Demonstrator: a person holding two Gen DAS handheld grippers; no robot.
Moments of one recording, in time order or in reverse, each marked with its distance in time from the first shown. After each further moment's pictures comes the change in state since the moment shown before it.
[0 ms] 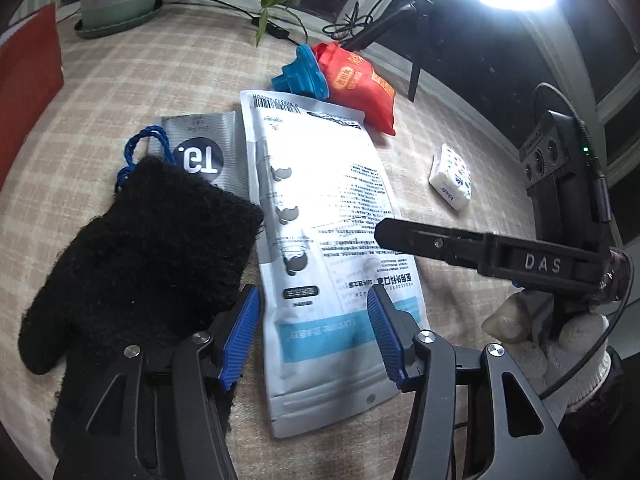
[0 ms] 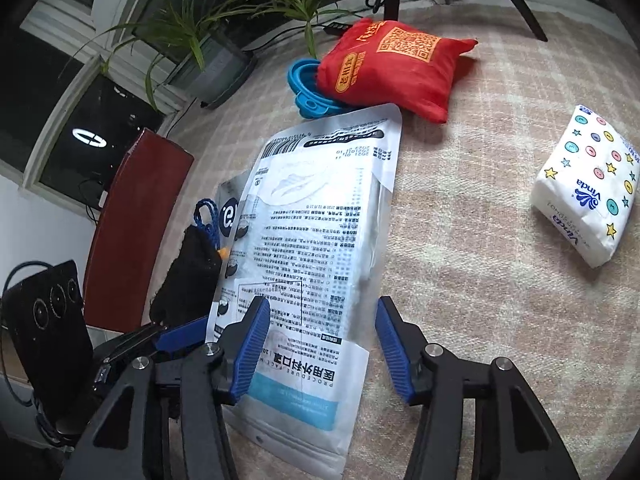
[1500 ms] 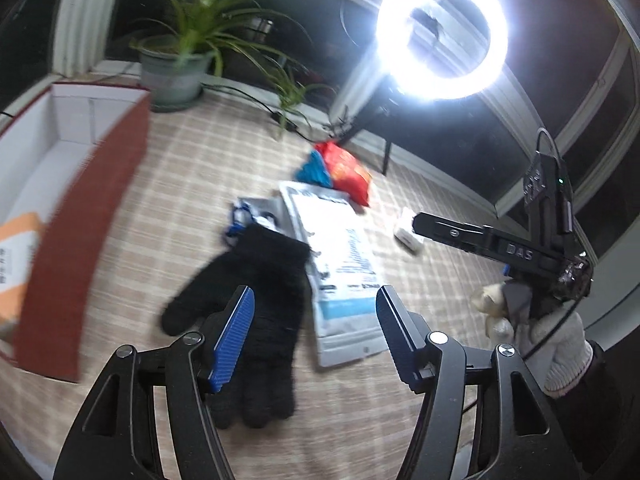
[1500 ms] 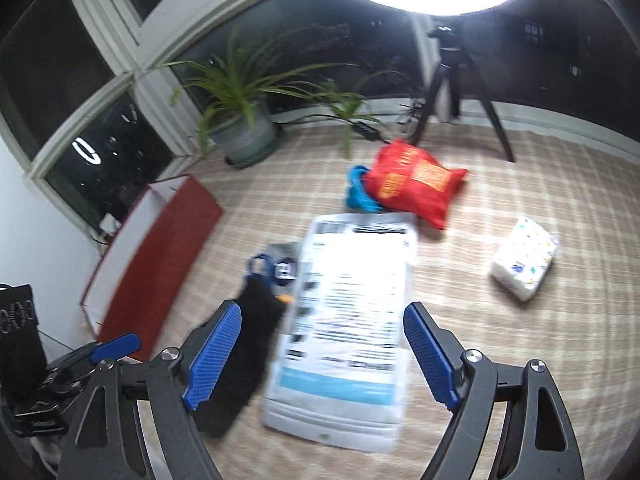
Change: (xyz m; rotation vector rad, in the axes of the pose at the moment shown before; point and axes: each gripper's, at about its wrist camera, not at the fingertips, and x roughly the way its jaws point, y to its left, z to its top) left arm -0.154 0.042 -0.018 0.012 -0.227 -0.068; right arm -0.078 0.087 -0.017 -0.102 -0.264 -0.191
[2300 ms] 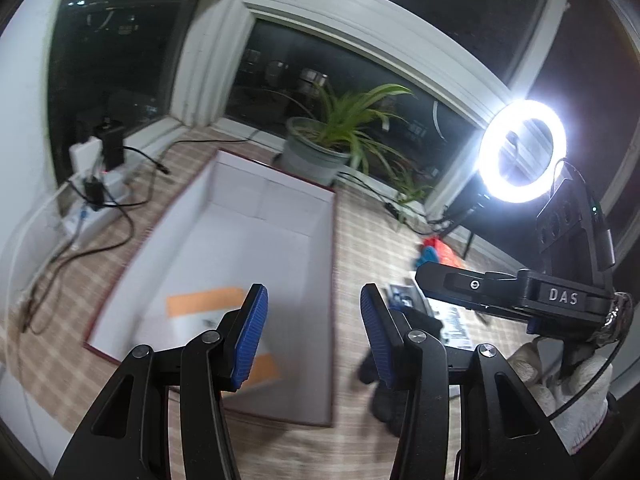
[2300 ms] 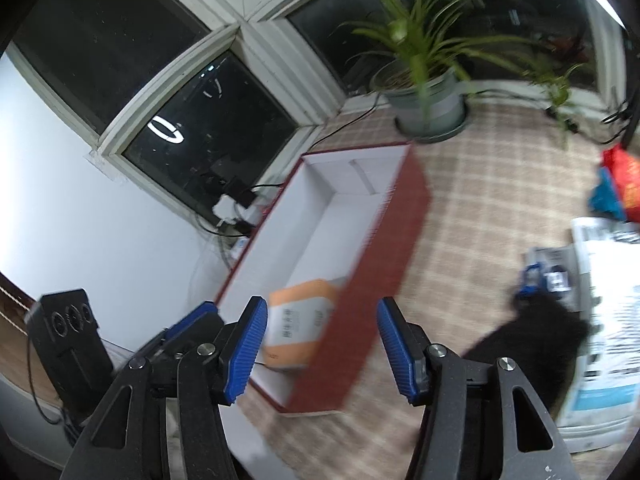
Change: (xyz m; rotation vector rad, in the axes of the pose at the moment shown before) left arm -0.118 0.151 0.032 -0.097 -0.222 0.178; right arm 0.061 0.230 0.020 -0.022 0.076 0.294
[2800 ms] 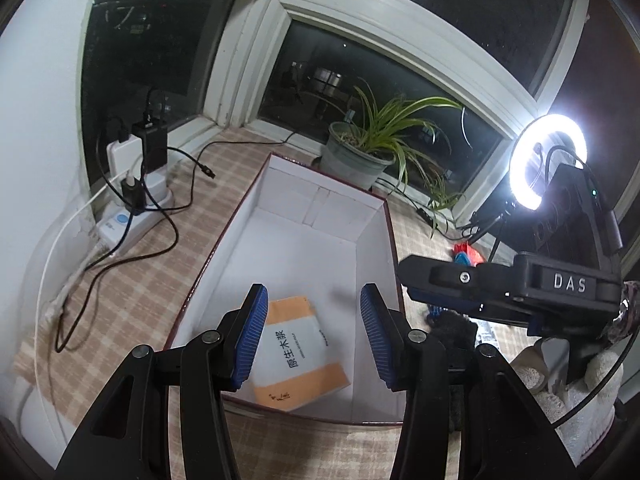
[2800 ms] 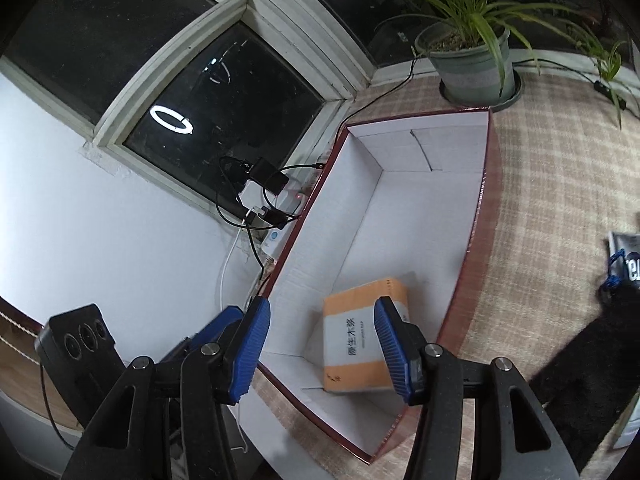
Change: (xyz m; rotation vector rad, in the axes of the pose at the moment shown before) left arm -0.003 0.050 0.007 -0.010 0.008 0.045; right arm 0.072 0.054 0.008 0.058 0.074 0.084
